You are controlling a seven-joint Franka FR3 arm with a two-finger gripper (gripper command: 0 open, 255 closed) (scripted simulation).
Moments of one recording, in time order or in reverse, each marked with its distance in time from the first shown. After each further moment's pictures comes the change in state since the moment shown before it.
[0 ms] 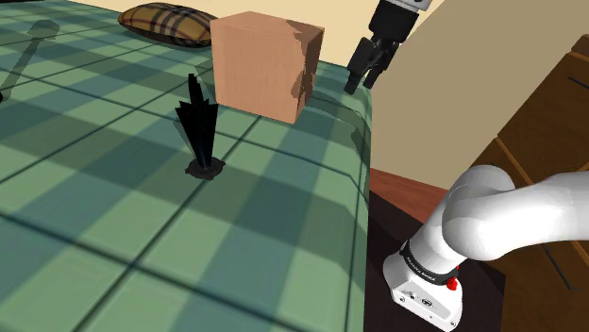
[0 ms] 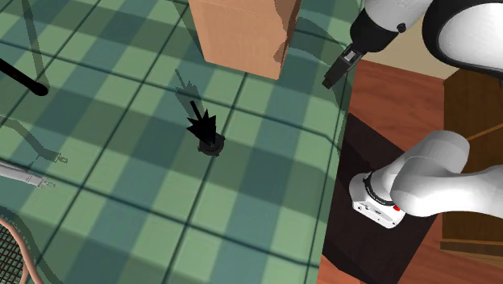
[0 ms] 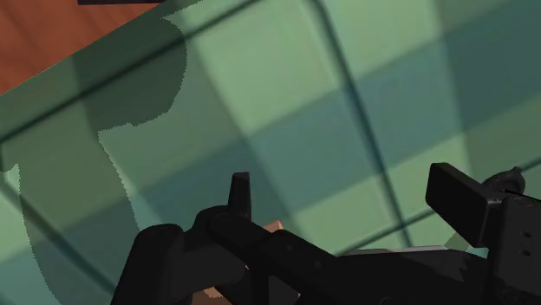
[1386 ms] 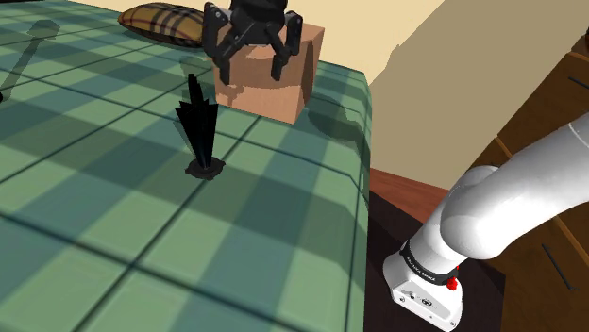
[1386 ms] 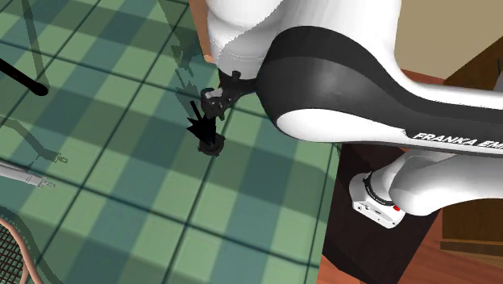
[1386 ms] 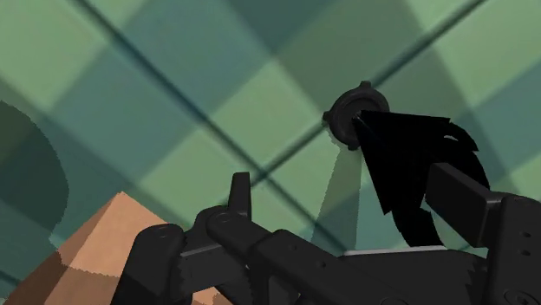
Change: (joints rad) arm -0.040 0.511 0.497 0.522 -0.010 -0.001 0.707
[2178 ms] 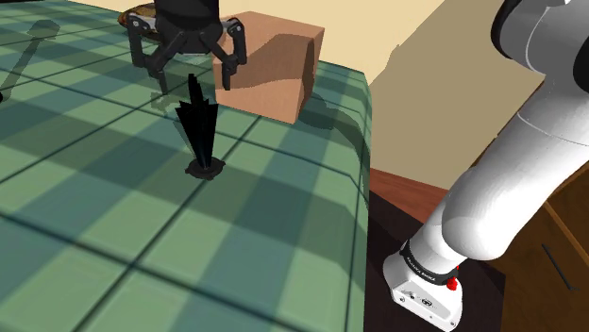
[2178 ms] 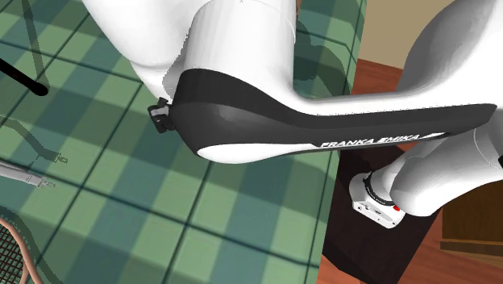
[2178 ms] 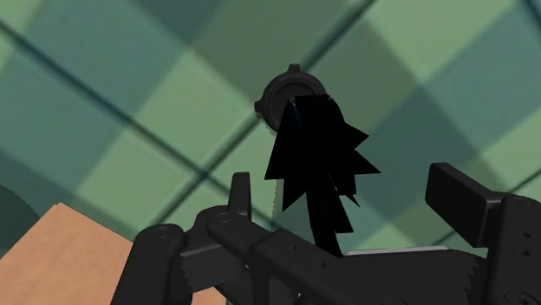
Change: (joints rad) arm 0.038 0.314 0.158 0.260 -0.190 -0.025 0.304
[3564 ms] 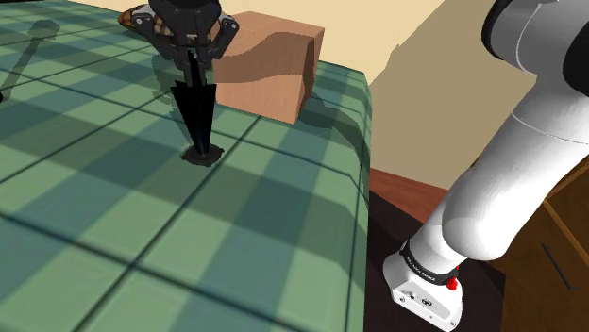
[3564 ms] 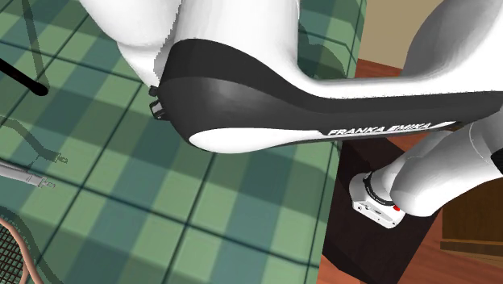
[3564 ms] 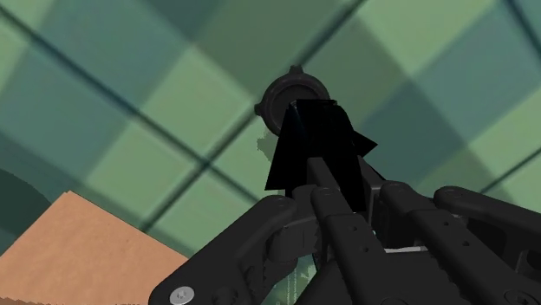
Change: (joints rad) arm 0.010 0.034 0.007 0.097 -0.022 -0.070 0.007
